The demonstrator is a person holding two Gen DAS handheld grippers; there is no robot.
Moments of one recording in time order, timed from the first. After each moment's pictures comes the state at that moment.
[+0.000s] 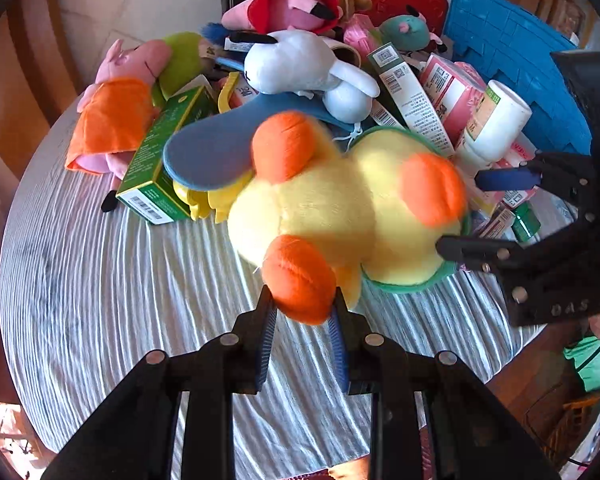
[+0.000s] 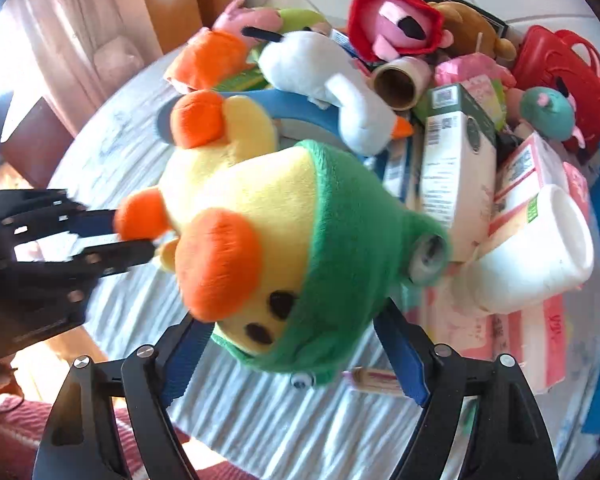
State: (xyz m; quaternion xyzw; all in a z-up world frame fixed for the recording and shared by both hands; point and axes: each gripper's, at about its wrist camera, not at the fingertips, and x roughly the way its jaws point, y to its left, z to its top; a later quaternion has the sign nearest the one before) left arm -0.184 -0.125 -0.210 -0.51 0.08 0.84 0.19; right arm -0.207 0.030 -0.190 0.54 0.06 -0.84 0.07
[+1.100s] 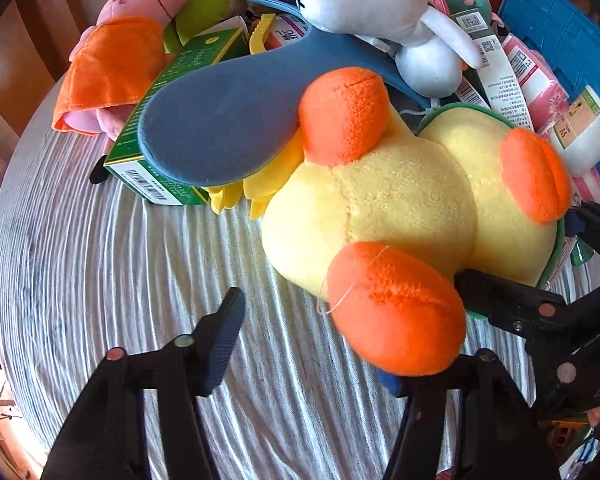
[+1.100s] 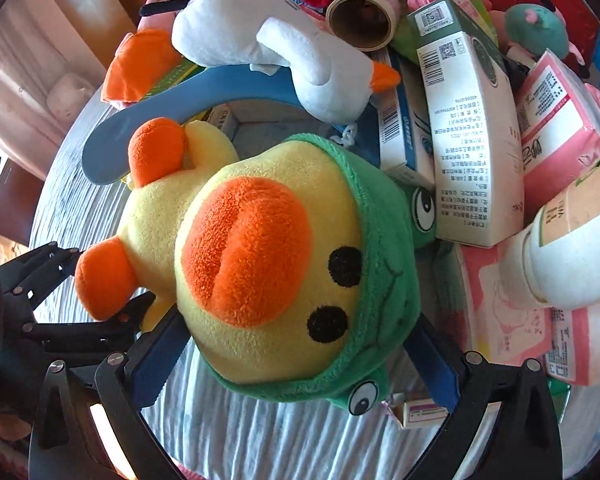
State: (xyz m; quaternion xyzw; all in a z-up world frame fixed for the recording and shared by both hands) left arm -0.220 -0.131 -0.268 -0.57 0.08 0.81 0.16; right arm -0.247 0.037 -0.232 0.58 -0.07 -0.81 0.04
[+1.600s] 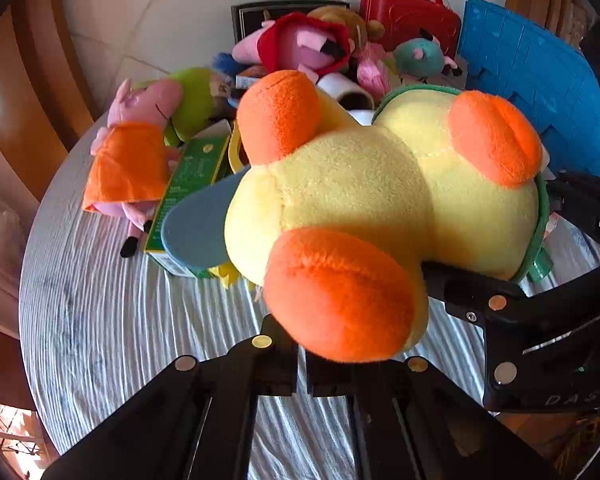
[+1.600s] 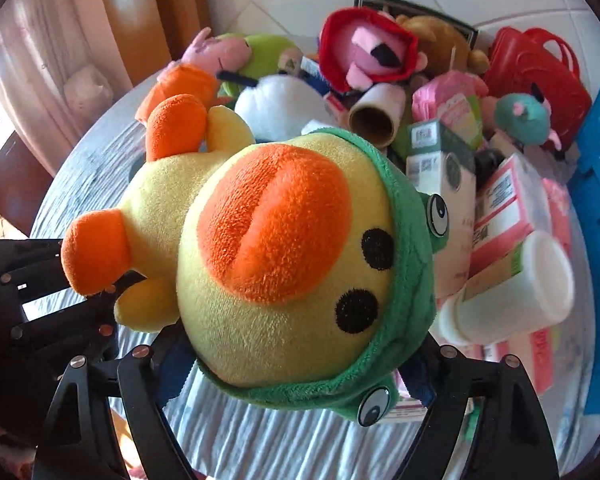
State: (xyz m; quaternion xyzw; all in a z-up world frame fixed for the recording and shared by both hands) left arm -0.182 -0.113 -0.180 -0.46 0.09 0.86 0.18; right arm -0.213 0.025 -0.159 0.50 0.02 -0.86 0.04
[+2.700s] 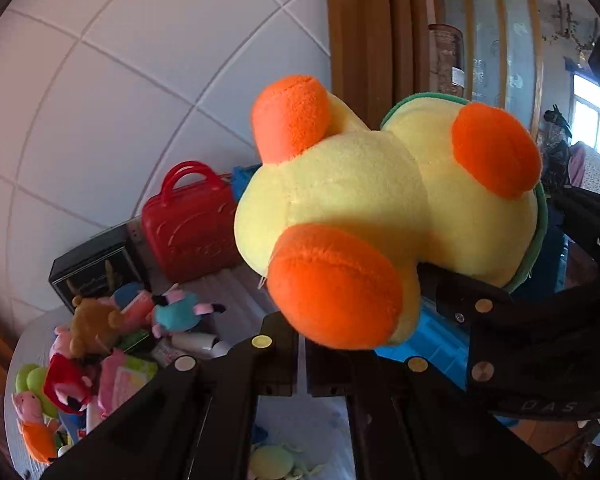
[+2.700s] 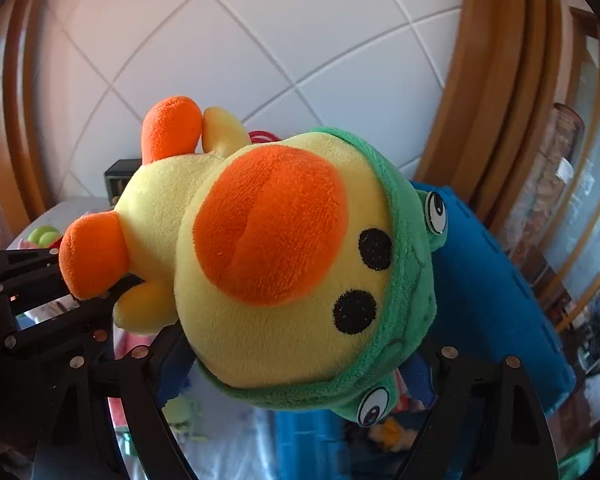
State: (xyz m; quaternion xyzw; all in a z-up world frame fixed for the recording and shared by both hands) left arm -0.163 0.349 0.069 -0.27 0.13 0.89 0.35; right arm -0.113 0.420 0.101 0.34 0.02 -0.92 -0.21
